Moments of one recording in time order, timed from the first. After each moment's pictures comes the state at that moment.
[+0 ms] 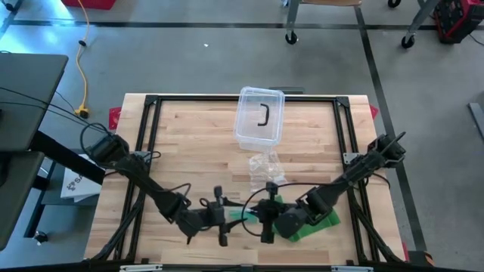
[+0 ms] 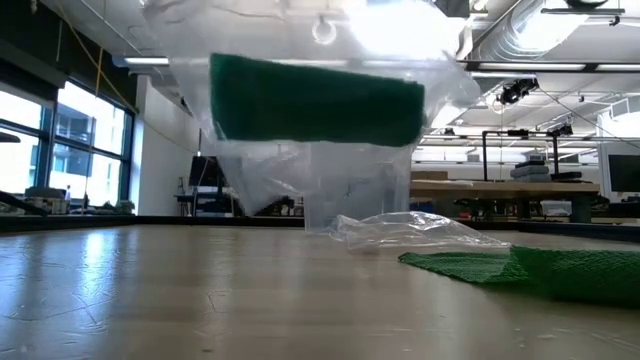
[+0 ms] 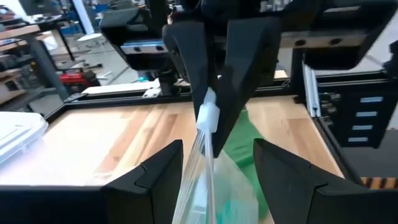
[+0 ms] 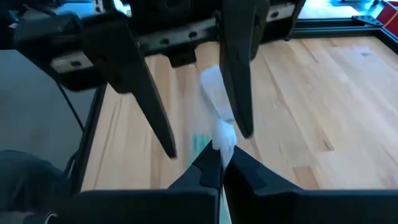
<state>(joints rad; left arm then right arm) -0.67 1.74 1.03 0.47 -0.83 -0.05 0.60 1.75 1.36 -0.26 0.59 0.39</state>
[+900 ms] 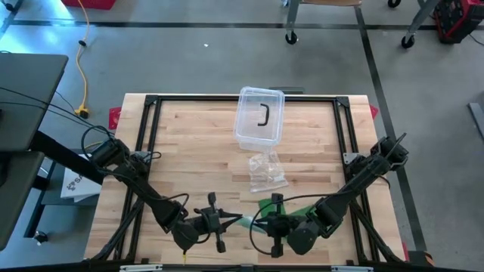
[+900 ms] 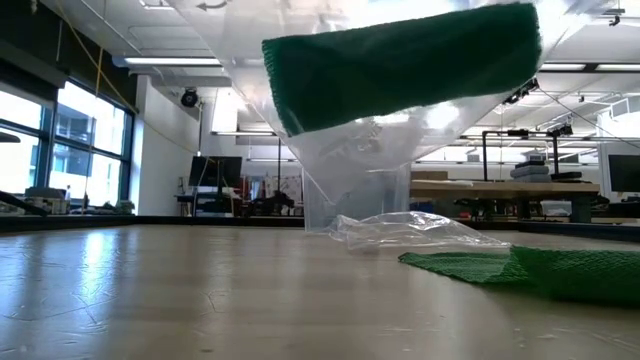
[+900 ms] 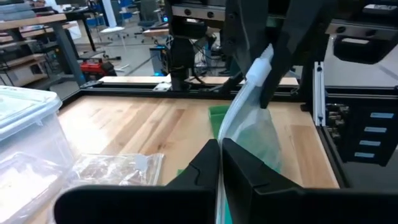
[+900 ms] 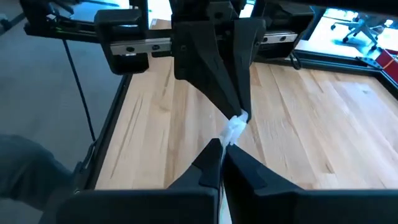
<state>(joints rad) -0.75 1.78 1.07 0.44 -0.99 -0.17 0.72 1.75 1.36 -0.22 0.68 0.27</state>
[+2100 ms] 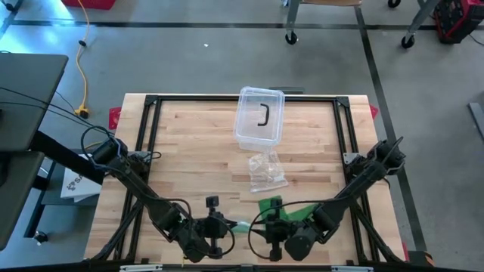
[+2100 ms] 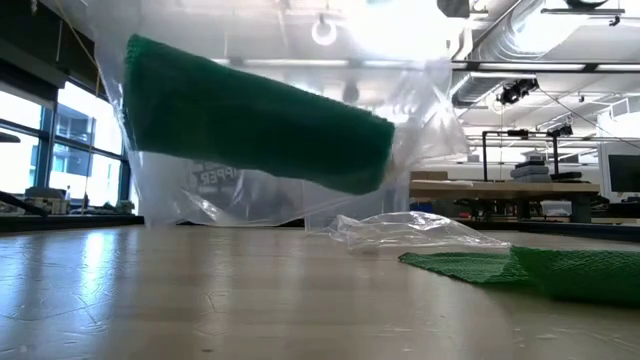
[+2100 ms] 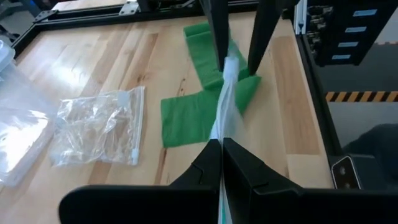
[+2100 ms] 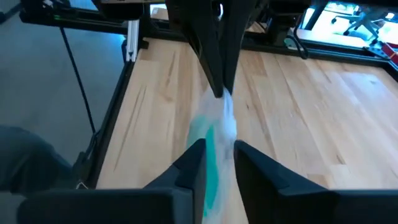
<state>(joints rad) -0.74 1.79 1.41 -0.42 -0.75 -0.46 0.73 1.81 1.36 -0.20 0.70 0.30</state>
